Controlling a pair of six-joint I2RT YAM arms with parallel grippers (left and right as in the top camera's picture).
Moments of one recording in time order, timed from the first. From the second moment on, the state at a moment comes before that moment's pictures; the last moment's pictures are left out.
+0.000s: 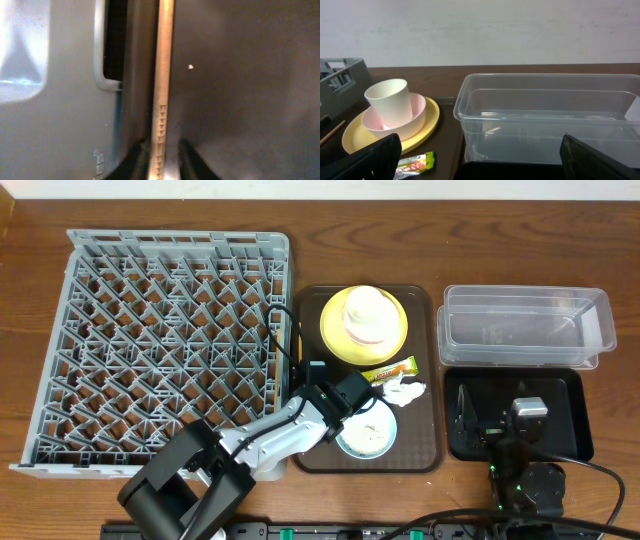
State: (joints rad) left arm -0.83 1.71 0.86 -0.62 -0.42 -0.86; right arm 0.12 0.02 0.01 -0.07 0.04 0.10
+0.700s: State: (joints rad) left arm -0.83 1.70 0.86 -0.54 -0.28 -0.86; right arm 0.12 0.02 0.01 -0.07 0.04 0.10
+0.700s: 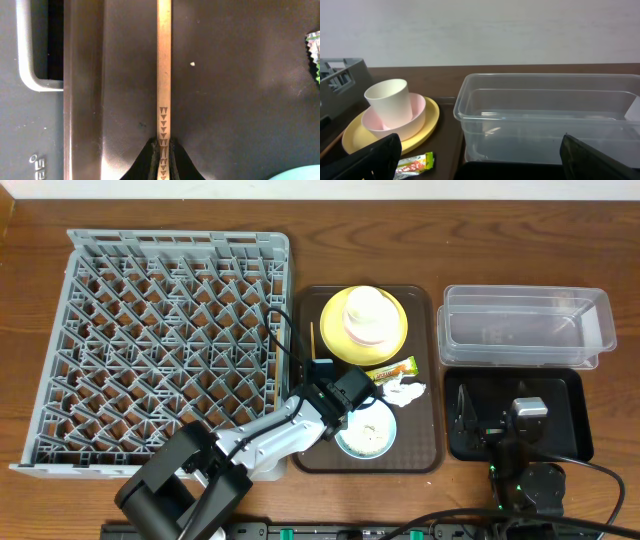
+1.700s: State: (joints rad) left arm -0.75 1.22 0.87 -0.71 -0.48 -0.60; right arm 0.12 0.02 0.01 -0.07 0.04 0.10
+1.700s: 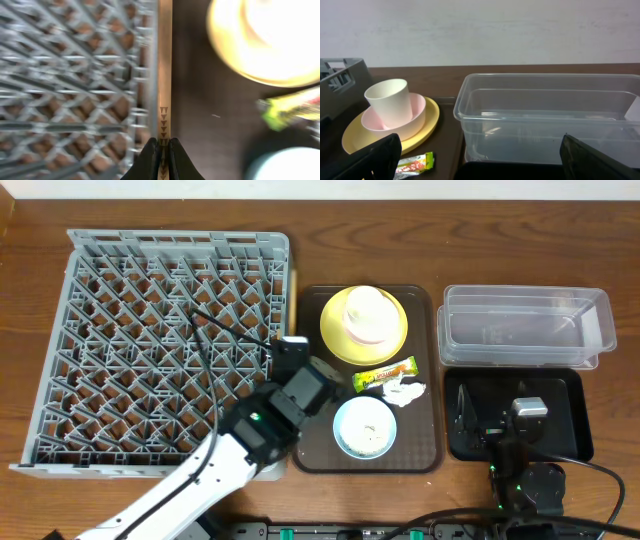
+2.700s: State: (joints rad) left arm -0.57 1.30 0.87 -0.74 -0.43 -0.46; right arm 0.12 0.02 0.01 -0.07 0.04 0.10
